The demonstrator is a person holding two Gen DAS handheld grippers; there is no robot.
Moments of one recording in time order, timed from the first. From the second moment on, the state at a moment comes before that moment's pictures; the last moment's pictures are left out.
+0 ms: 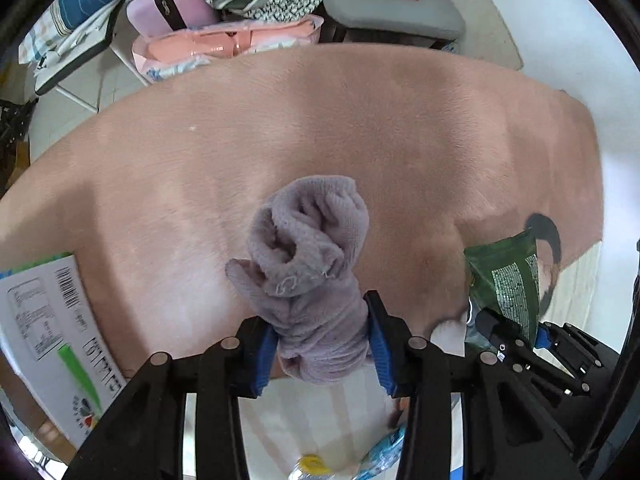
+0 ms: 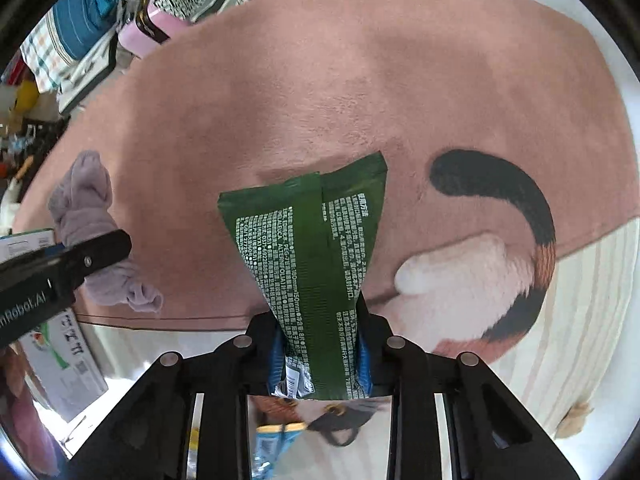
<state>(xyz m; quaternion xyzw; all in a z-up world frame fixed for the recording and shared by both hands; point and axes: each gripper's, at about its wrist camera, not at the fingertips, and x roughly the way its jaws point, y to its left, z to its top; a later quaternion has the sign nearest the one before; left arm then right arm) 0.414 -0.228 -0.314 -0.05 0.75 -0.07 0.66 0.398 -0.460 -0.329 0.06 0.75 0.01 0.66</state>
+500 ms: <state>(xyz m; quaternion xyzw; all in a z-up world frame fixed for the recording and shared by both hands) 0.289 -0.028 -0.195 -0.11 0.69 -0.08 0.71 0.291 -0.261 -0.197 0.09 0.68 0.12 0.71</state>
